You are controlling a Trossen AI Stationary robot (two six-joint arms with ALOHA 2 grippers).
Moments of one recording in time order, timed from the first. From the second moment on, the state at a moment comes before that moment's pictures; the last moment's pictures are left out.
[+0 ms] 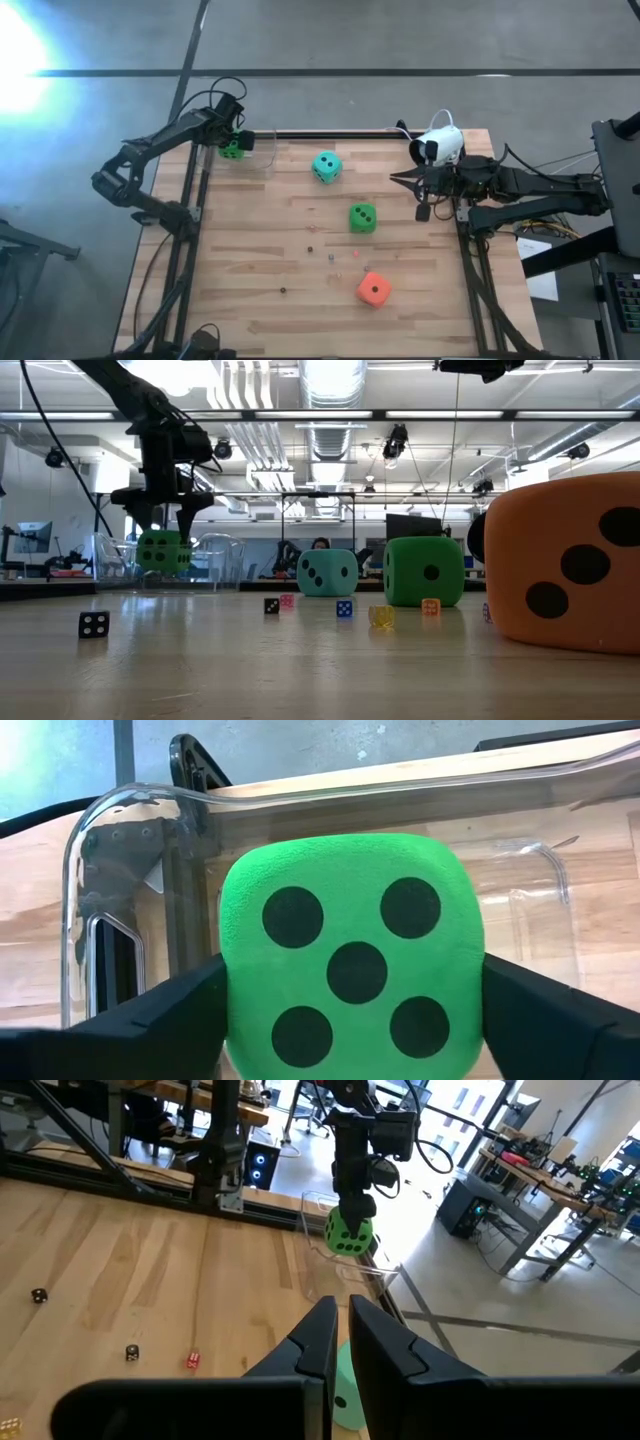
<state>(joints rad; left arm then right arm) 0.98 1.43 1.01 -0.79 -0.27 -0.41 -0.01 0.76 0.80 -0.25 0.24 -0.25</state>
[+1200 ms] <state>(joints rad) 0.98 1.42 1.01 -0.97 -0.21 -0.45 -0.01 0.76 0.80 -0.25 0.24 -0.25</state>
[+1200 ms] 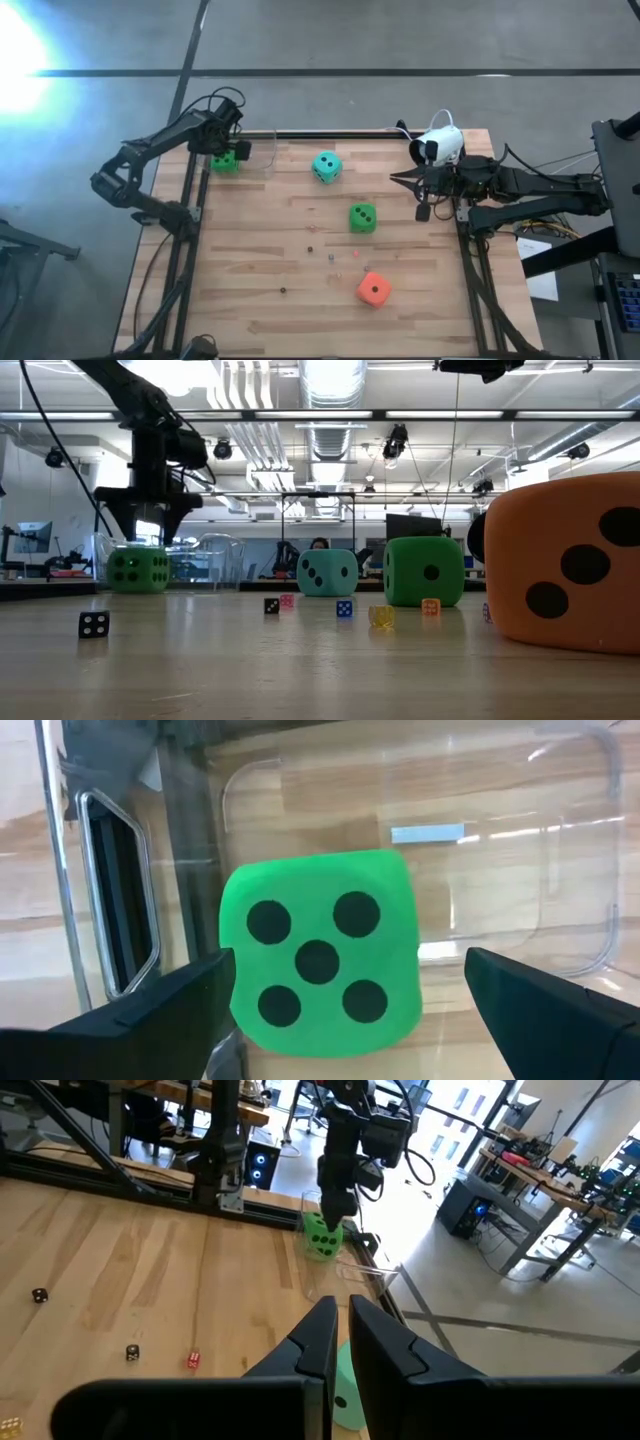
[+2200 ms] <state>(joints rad) 0.49 1.16 1.08 -0.88 -0.23 -0.37 -0.01 0.77 0.80 -0.26 0.23 -0.16</state>
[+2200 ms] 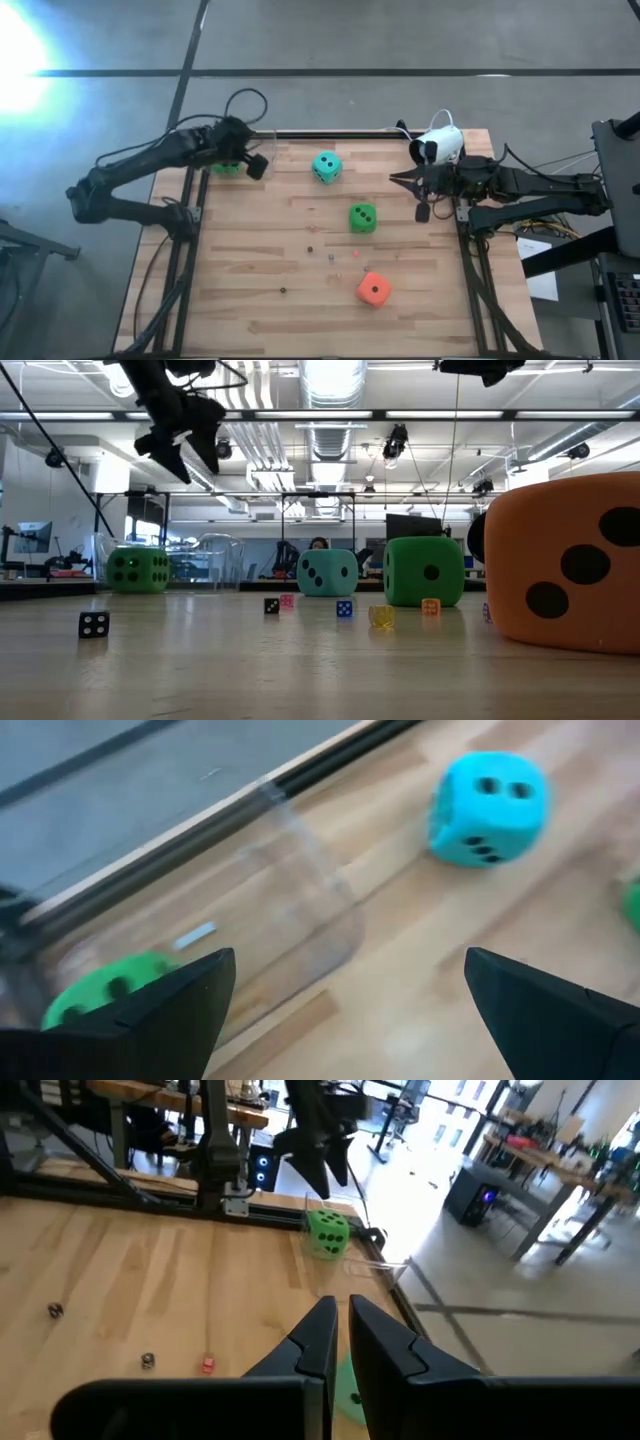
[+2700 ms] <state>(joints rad) 0.35 1.16 1.08 -0.77 -0.24 -0.36 -0.01 0.77 0.80 -0.26 0.23 -0.08</state>
